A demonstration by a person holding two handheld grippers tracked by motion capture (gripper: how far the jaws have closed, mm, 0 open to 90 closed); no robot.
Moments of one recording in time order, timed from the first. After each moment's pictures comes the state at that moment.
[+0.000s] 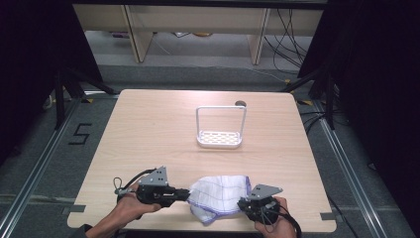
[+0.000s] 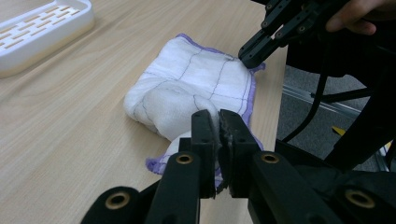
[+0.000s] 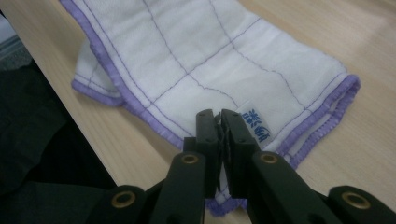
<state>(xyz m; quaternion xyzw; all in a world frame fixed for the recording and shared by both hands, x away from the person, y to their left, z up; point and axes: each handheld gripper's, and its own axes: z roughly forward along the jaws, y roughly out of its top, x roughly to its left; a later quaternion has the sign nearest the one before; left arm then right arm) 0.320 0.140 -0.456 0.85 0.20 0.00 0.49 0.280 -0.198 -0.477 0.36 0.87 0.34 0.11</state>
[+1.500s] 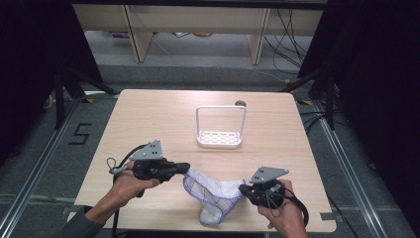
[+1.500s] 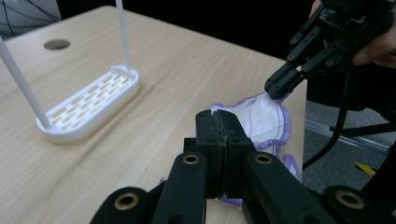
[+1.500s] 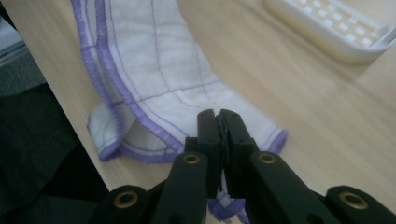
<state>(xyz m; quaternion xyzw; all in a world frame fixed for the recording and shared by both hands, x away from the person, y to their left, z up) 0.355 0.141 -0.409 0.82 0.21 0.05 0.53 0.299 -0.195 -0.425 0.33 0.87 0.34 0.12</state>
